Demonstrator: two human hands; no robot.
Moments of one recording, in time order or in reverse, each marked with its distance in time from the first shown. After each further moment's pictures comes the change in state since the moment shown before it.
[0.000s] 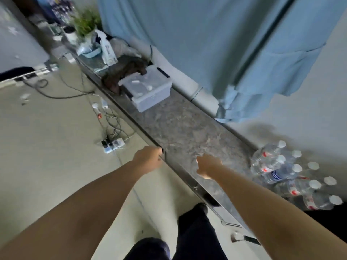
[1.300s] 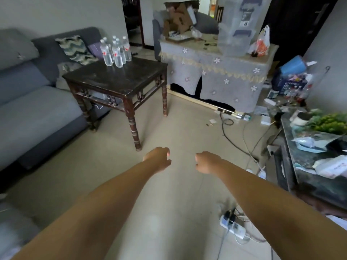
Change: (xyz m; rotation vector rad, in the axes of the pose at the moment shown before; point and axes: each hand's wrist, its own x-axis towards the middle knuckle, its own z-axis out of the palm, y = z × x) left_hand -0.220 -0.542 -0.154 -0.465 0.458 -1.026; right_hand 0.059 -0.704 -0.241 -0.549 0.164 -1.033
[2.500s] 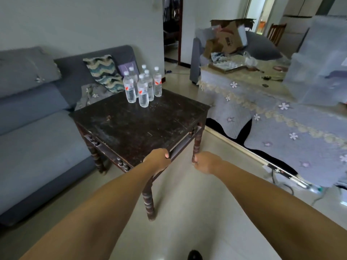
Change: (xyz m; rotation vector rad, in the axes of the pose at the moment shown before) left_hand 0.564 -0.199 -0.249 -0.218 0.097 -0.240; right_hand 0.614 -0.088 -0.312 -0.040 0.028 -0.177
